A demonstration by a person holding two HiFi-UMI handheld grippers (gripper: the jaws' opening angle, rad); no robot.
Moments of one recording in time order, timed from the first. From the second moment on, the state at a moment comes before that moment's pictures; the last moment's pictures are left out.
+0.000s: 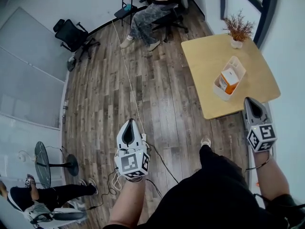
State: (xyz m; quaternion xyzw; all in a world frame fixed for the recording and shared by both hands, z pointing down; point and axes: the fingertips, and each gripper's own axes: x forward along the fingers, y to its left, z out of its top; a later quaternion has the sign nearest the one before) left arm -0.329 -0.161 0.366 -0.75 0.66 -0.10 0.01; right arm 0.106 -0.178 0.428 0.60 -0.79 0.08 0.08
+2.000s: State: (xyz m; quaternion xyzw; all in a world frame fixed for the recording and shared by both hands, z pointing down) left arm -0.134 -0.447 0.477 -0.87 0.46 -0.16 -0.02; right arm 0.114 -0.352 0.570 0.57 -0.79 0.14 0.19
